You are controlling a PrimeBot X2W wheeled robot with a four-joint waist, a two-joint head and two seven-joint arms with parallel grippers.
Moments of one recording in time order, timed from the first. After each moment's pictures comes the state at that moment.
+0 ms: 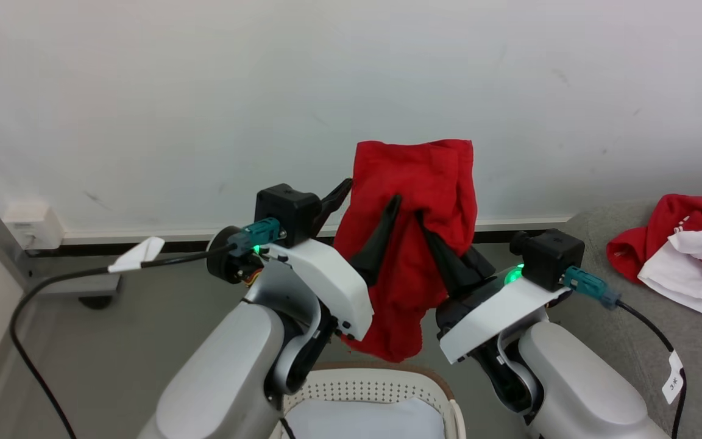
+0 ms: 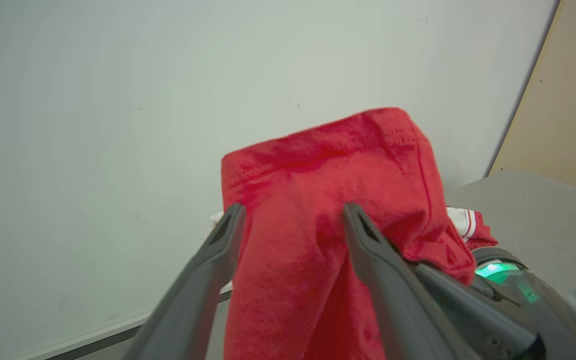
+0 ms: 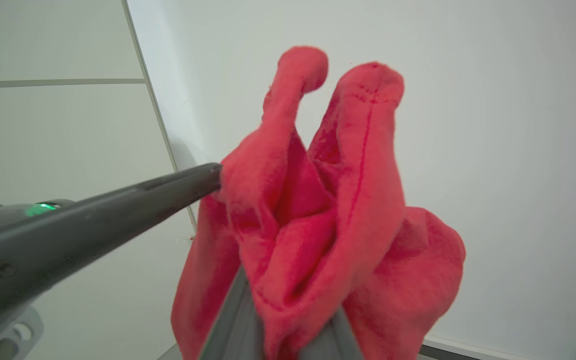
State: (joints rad) left arm -0.61 0.11 -0.56 0.16 -0.44 0.07 0.15; right arm -0.65 -0.05 0.69 0.50 0.77 0.13 -0.26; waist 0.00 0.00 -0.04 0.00
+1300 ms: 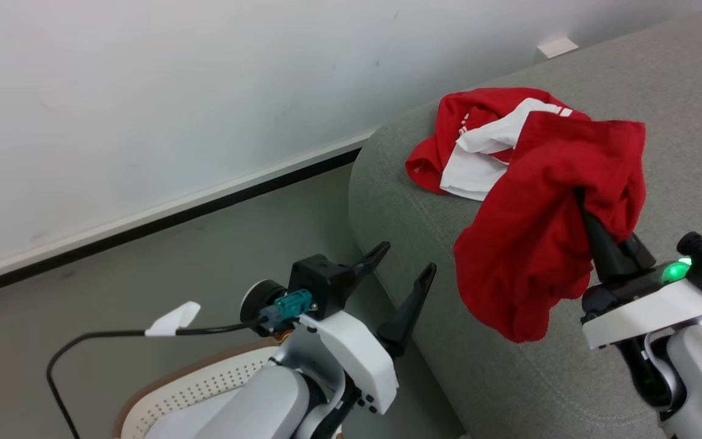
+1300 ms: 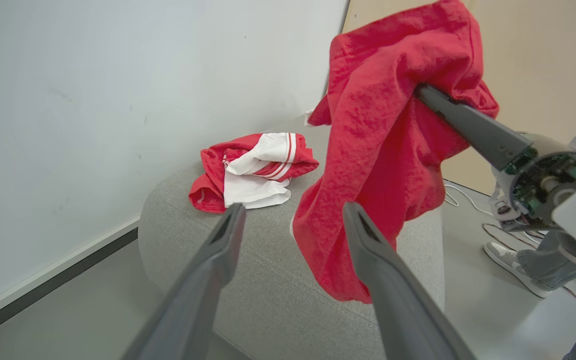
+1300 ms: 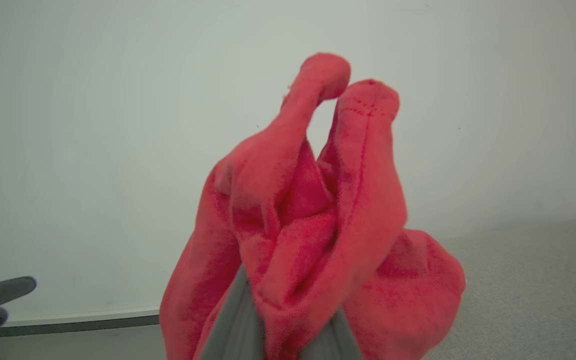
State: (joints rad) left arm -0.48 0.13 -0.66 0.11 -0.44 0.05 0.07; right arm -0.49 -0.31 0.43 0.30 0.66 0.13 -0.26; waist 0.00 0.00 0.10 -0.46
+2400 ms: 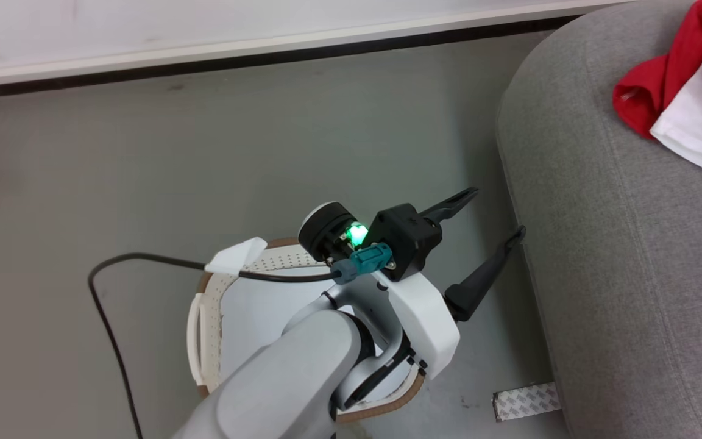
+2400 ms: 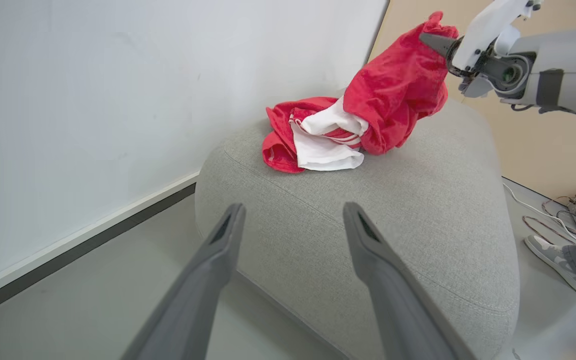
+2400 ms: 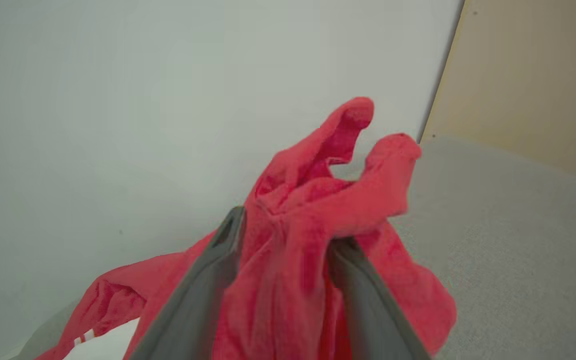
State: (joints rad) left arm -0.72 0.08 -0.78 0.13 -0.39 -0.06 0.10; right arm -1.14 -0.52 -0.37 1.23 0.18 0.13 -0.26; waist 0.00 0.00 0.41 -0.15
